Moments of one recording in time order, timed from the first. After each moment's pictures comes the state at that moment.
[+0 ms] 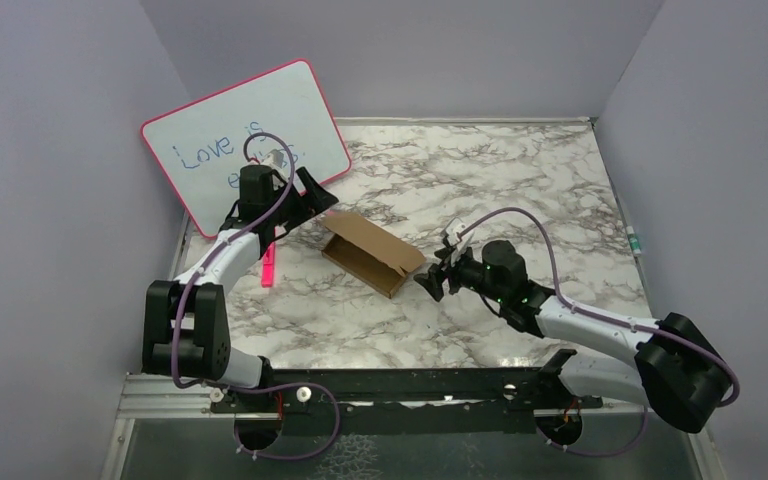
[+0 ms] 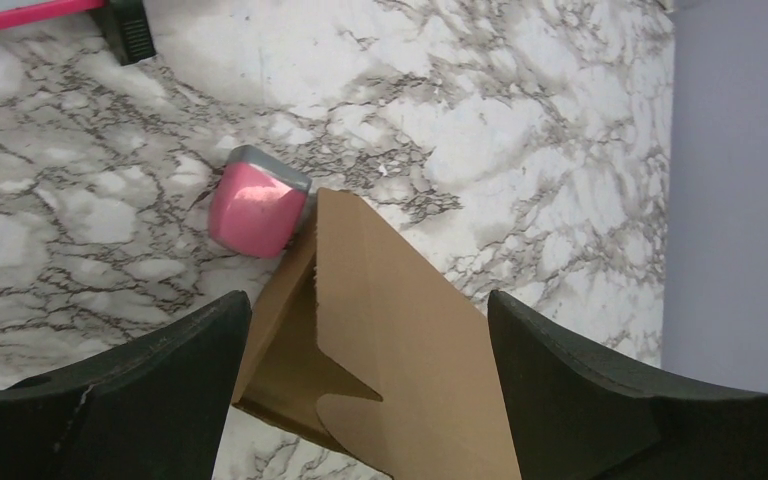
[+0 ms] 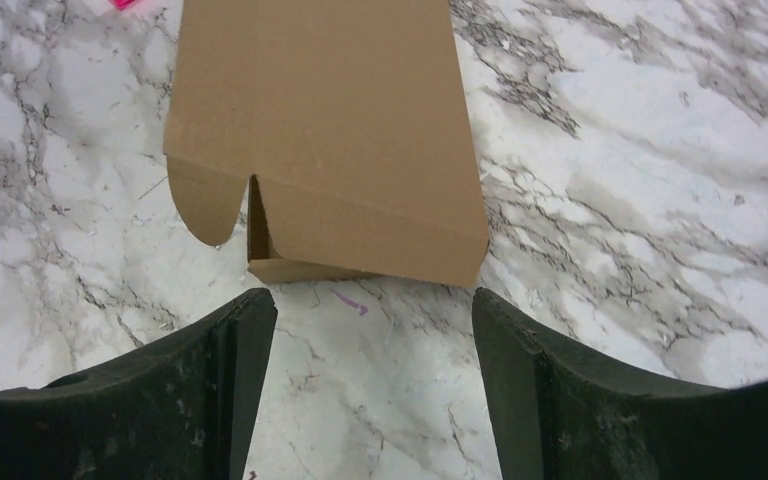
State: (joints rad) left arm -0.08 1.43 0.85 0.02 0.39 -0.63; right arm 0.72 1.13 0.41 0.40 -0.17 0.00
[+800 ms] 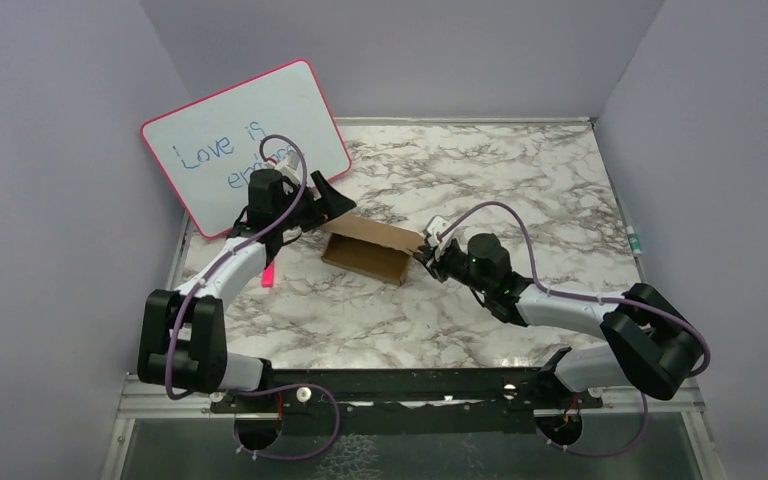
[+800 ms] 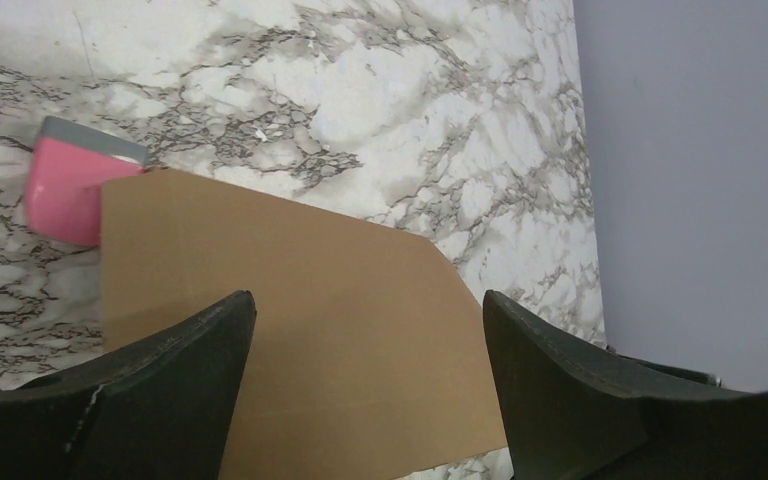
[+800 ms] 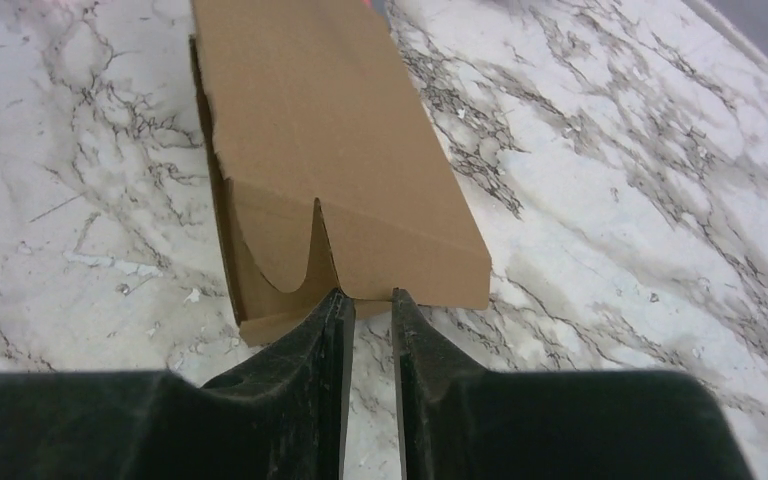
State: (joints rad) left arm -0.16 1.40 0.80 0.14 0.51 -0.70; right arm 0.75 1.35 0.47 0.63 -0.15 -0.22
